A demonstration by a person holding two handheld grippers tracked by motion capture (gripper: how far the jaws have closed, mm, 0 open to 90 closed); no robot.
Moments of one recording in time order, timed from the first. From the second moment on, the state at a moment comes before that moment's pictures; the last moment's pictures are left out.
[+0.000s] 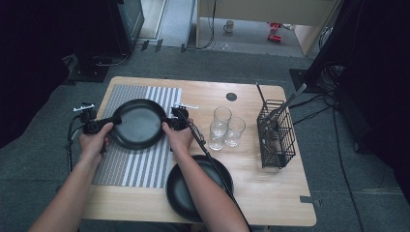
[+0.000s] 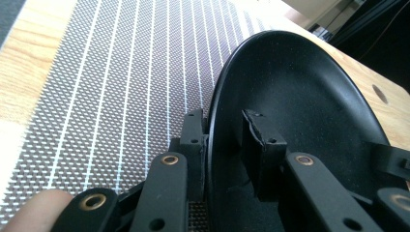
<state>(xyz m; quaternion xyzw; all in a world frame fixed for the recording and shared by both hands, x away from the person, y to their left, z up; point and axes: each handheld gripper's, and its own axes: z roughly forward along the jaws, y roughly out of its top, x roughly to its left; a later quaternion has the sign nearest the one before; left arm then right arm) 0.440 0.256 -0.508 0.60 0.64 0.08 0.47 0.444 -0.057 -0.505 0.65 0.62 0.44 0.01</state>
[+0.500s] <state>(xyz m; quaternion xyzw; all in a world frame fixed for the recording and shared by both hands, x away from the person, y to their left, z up) 0.445 0.249 -0.514 0.62 0.64 0.10 0.45 0.444 -0.053 -0.509 0.65 0.63 0.43 0.03</state>
